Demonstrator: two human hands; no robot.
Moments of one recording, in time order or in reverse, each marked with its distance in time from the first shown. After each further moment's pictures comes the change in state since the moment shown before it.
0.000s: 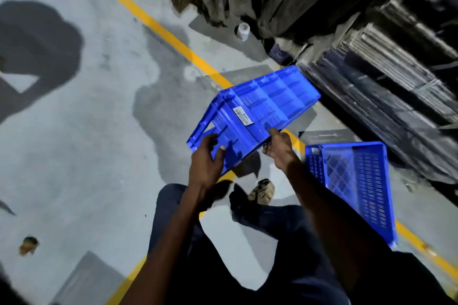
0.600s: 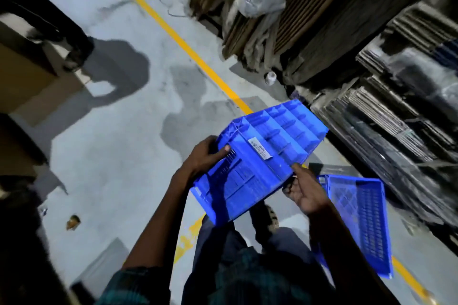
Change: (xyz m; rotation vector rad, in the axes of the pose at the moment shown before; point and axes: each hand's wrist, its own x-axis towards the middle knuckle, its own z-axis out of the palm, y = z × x) left_hand -0.093 0.079 -0.192 0.066 -0.163 0.058; right_hand -0.264 -0.044 -0.028 0.088 -0.200 0.043
